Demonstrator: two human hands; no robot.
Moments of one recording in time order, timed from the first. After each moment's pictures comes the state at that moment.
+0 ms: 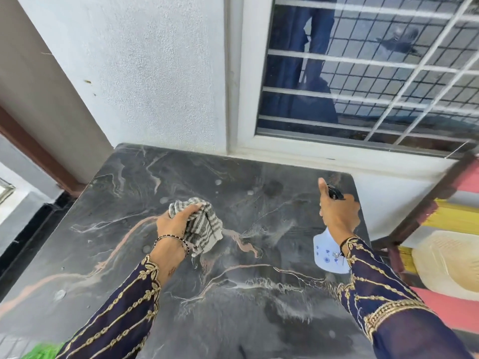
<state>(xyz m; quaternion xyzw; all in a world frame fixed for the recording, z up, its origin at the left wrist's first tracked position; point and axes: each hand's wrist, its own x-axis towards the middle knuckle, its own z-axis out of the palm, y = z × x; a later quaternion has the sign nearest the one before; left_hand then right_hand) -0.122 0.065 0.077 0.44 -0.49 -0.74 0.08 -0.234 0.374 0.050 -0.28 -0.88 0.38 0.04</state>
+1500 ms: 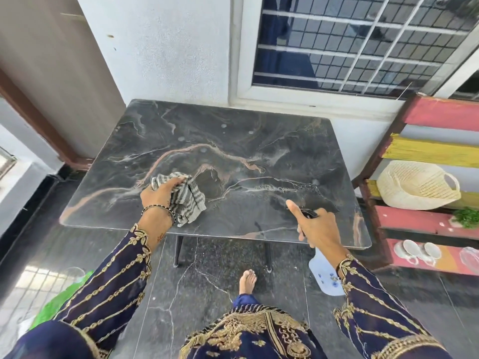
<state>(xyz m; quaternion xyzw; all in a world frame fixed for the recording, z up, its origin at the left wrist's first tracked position) 0.098 0.013 0.081 0.40 -0.50 -0.76 0.13 0.097 0.352 0.039 -0.21 -0.89 0.39 -0.10</state>
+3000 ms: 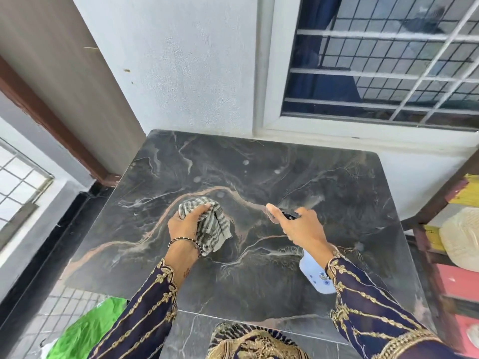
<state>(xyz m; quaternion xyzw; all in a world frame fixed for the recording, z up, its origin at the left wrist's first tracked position) -0.036 0.023 0.070 0.44 -0.50 -0.74 0.11 -0.110 0.262 0.019 -0.10 -0.90 0.40 -0.15</state>
